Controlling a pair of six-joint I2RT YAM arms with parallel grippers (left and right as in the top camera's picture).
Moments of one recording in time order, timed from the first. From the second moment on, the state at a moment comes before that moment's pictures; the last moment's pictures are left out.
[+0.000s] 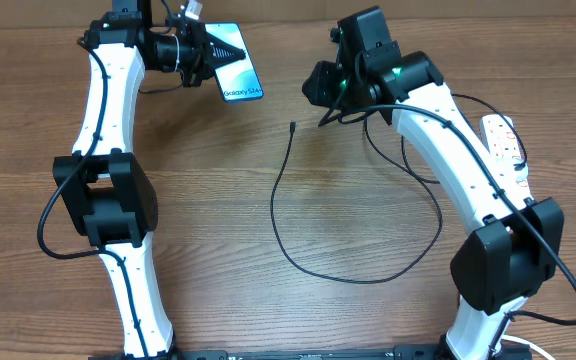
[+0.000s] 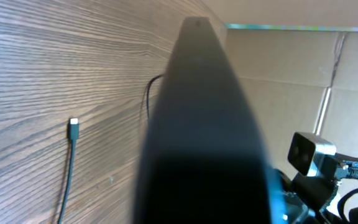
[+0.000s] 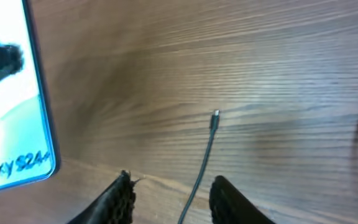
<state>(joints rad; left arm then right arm) 0.04 2.36 2.25 -1.02 1.09 -0.46 0.40 1.95 1.82 -0.82 -0.21 0.51</state>
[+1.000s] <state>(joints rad) 0.10 2.36 2.25 -1.21 0.86 -0.33 0.53 2.33 1.82 -0.62 0.03 0.47</state>
